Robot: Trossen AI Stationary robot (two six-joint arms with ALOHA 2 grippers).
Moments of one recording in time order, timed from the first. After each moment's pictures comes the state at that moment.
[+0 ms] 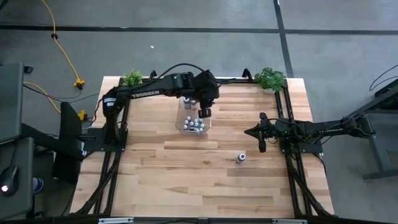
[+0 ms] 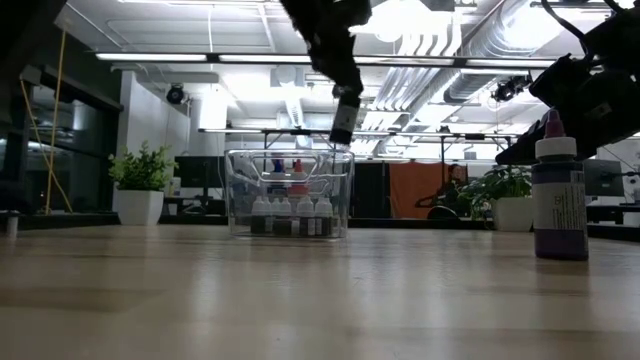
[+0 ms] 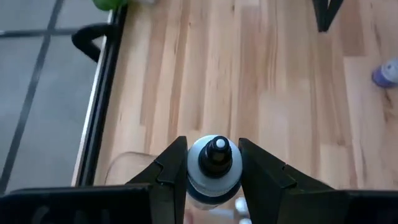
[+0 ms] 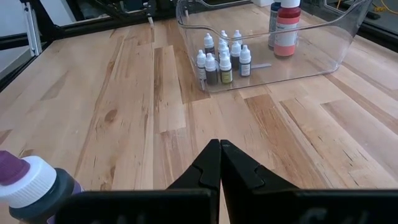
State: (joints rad) left arm 0.22 1.91 1.95 -0.87 -0.07 0.24; right arm -0.01 0.40 0.01 0.05 0.10 0.20
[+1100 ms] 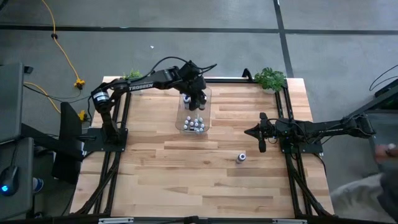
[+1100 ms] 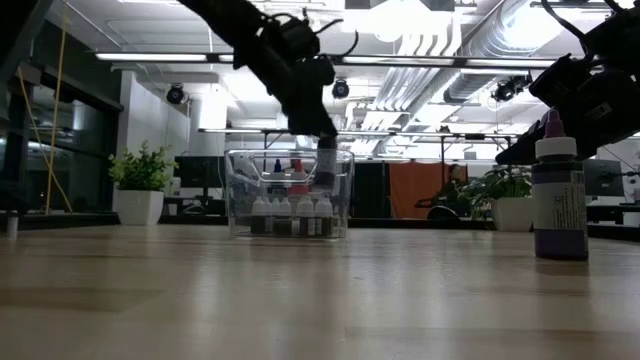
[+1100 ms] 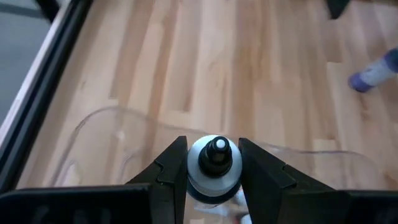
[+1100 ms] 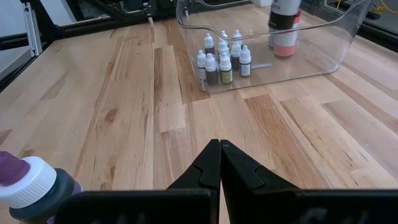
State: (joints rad) left arm 0.47 1.80 1.49 -0.50 0.35 0.23; right arm -0.01 0.40 0.01 0.05 0.10 0.20
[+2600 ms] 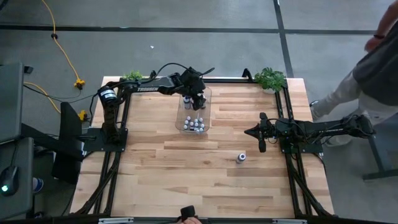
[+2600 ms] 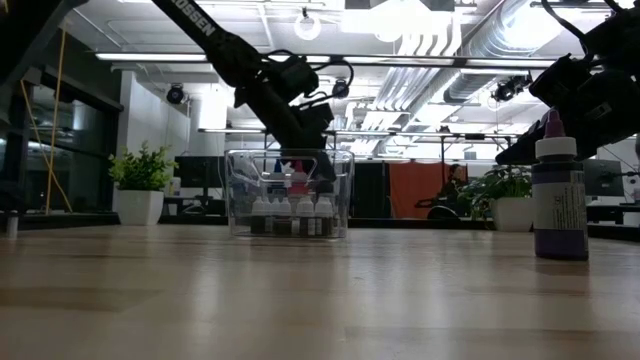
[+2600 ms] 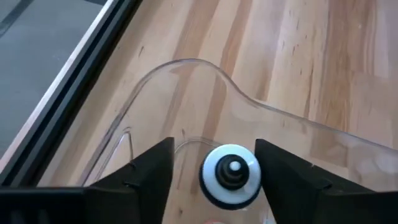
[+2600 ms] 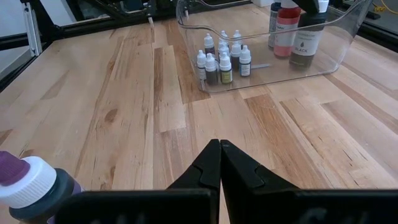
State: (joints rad) left arm 0.50 1.89 1.33 -0.21 0.17 0.15; right arm -0.01 0.40 0.01 0.05 0.10 0.20
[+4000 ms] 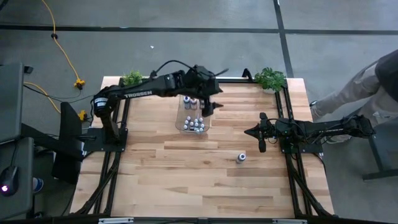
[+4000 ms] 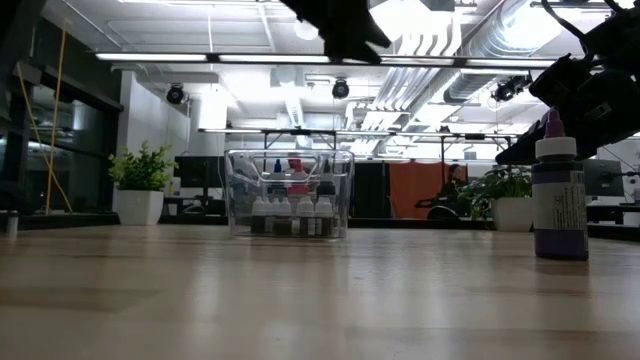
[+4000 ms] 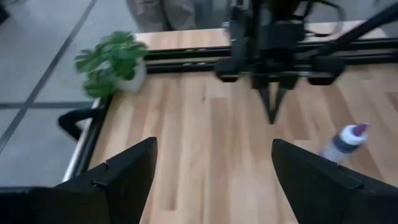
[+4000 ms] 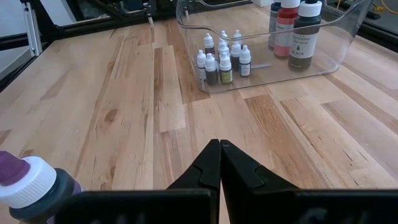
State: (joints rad) left arm 0.24 1.80 1.78 -0.50 0.12 0.20; right arm -0.01 0.40 0.01 0.05 0.10 0.20
